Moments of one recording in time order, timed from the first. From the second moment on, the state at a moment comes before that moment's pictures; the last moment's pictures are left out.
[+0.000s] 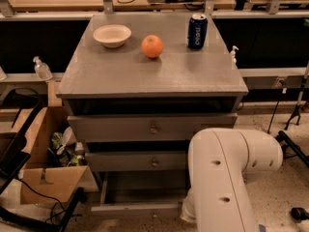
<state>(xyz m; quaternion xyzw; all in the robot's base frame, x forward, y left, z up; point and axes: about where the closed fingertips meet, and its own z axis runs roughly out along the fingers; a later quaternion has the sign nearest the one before) 0.459 -0.146 0.180 -0.62 0.78 0.08 0.07</state>
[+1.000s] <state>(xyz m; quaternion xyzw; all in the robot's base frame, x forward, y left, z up) 0.459 -0.146 0.181 -0.62 0.78 0.08 0.07</state>
